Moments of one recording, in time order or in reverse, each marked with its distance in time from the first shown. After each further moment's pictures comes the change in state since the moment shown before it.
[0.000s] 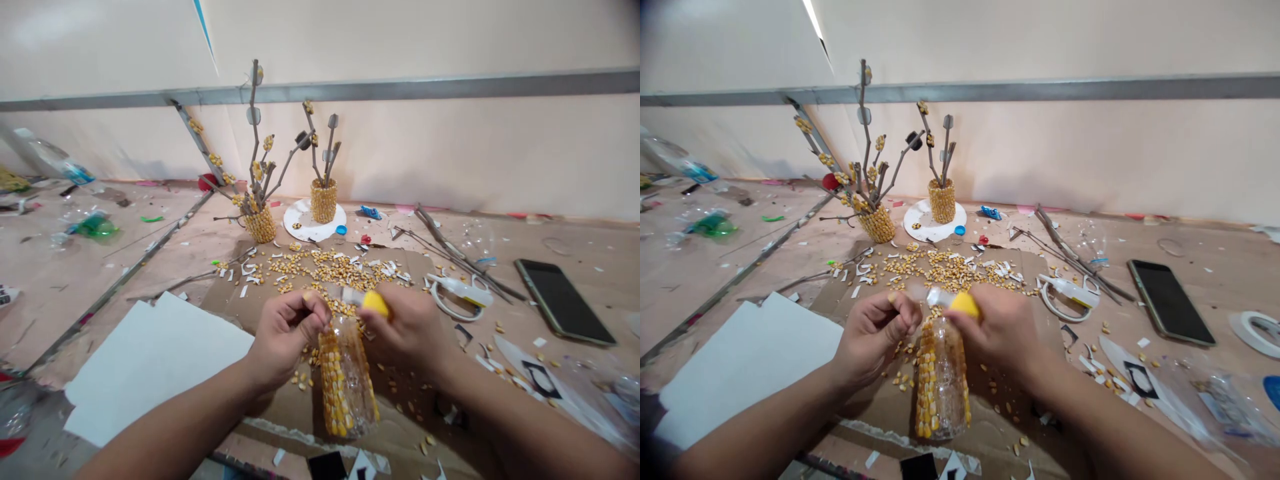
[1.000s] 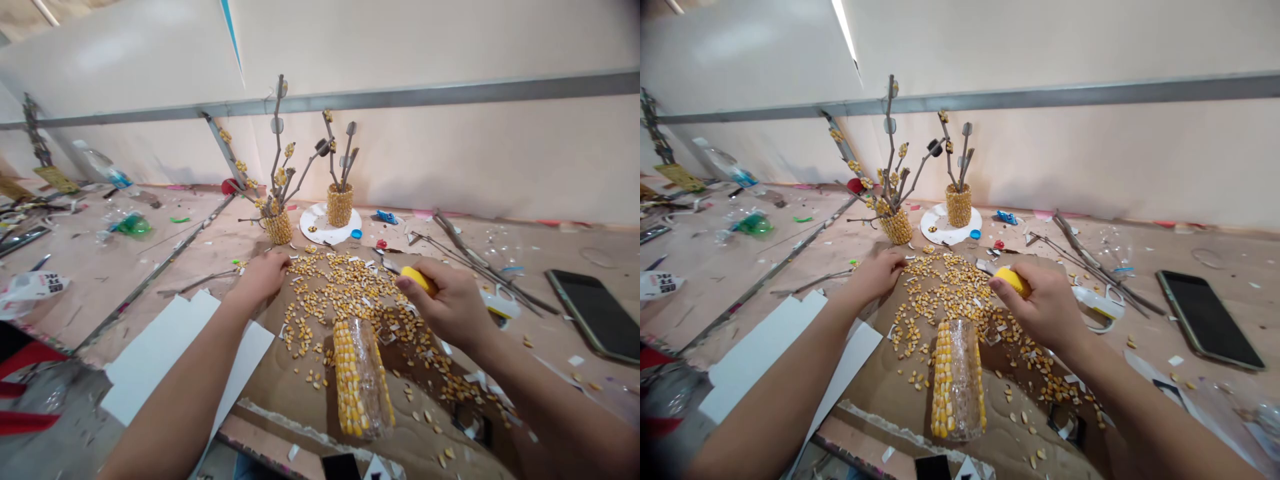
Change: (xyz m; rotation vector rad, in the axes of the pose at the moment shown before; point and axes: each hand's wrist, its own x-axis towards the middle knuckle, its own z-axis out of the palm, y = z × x) left_hand 0.079 0.009 -0.111 1.677 -0.052 -0.202; right_hand 0.012 0.035 -0.014 0.135 -0.033 0.232
